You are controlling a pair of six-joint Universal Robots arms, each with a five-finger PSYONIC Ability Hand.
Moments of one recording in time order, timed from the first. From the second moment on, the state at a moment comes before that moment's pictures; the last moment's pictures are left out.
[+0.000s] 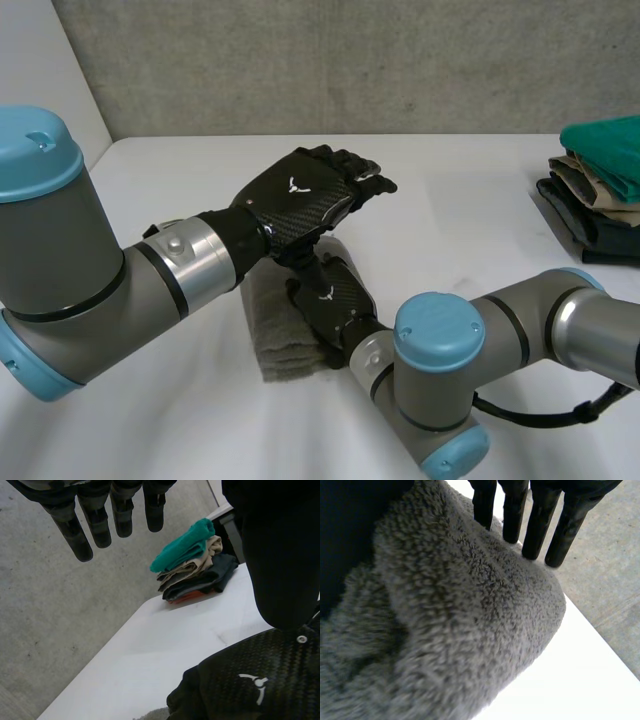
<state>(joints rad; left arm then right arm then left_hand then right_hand) 4.17 -1.85 -1.44 3.19 -1.03 3.47 2.33 -0.81 1.45 -0.44 1.48 2.63 0.20 0.21 0.21 0.20 0.05 0.38 0.43 0.44 0.43 0.13</state>
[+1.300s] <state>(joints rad) 4.29 -1.79 -1.51 3.18 -1.02 3.45 1.92 -1.00 1.53 -0.18 1.19 2.56 0.20 0.21 0.21 0.20 0.05 0.26 0.31 0.29 0.30 0.12</state>
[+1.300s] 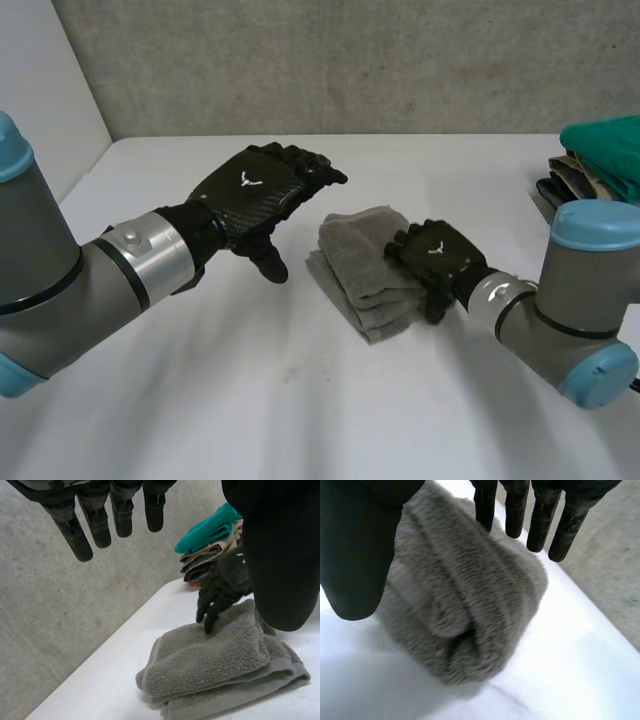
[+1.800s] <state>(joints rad) 4.28 -1.80 -1.51 3.18 -1.02 3.45 1.92 -0.90 1.54 -0.34 1.16 2.47 0.20 0.21 0.21 0.20 0.05 0.27 0.31 0.33 0.32 0.16</state>
